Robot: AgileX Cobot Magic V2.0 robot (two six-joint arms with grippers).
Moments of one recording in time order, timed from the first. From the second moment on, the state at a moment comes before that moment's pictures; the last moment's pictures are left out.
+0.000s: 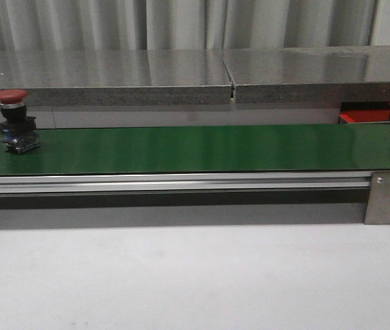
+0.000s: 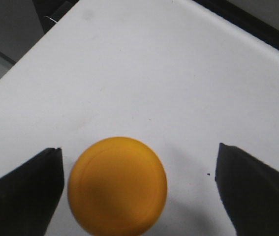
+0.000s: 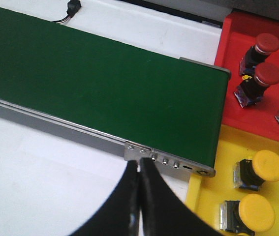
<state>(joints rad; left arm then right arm) 0.52 2.28 -1.76 -0.31 0.39 0.17 0.01 0.87 -0.75 0.27 0.59 -0.39</state>
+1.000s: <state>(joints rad) 0.52 1.87 -1.66 -0.37 0.60 0.17 0.01 0.87 -0.75 0.27 0.59 -0.39</state>
